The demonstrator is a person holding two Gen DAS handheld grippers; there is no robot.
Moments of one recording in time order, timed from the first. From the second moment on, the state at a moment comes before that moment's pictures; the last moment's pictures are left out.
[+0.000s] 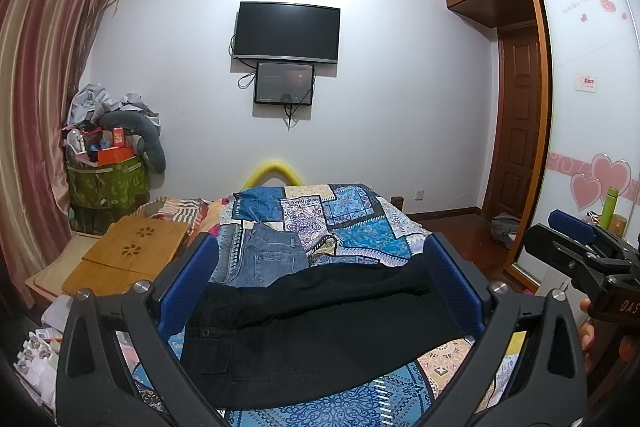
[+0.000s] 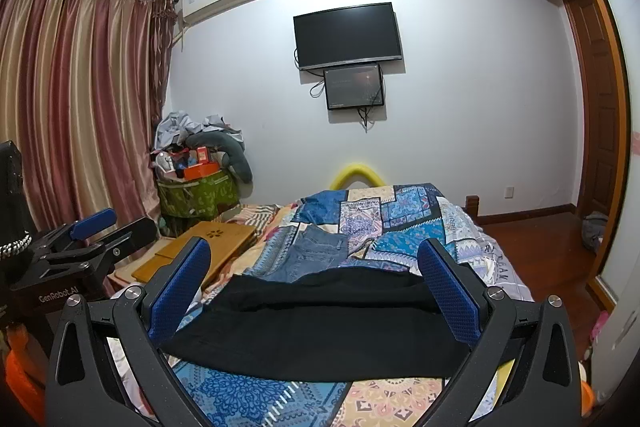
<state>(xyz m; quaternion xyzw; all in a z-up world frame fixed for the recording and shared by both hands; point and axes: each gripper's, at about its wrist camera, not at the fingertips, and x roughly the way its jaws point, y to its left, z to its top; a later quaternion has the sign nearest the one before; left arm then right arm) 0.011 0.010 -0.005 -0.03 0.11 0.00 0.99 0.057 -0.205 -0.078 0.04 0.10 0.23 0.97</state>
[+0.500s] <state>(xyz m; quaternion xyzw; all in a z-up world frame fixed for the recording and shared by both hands) 0.013 0.011 -0.013 -0.03 0.11 -0.01 0.99 0.058 -0.206 -0.078 0.04 0.10 0.23 0.97</state>
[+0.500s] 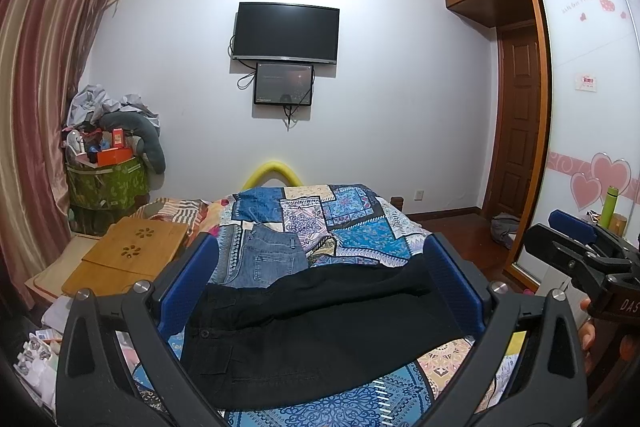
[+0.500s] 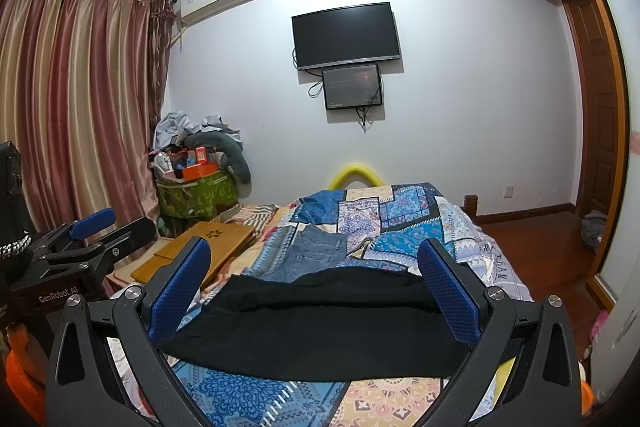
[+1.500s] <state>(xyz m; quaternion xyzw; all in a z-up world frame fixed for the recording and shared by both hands) 0.009 0.009 -0.017 -0.03 0.11 0.00 0.99 0.057 -0.206 -0.080 0.04 0.10 0.23 0.97</state>
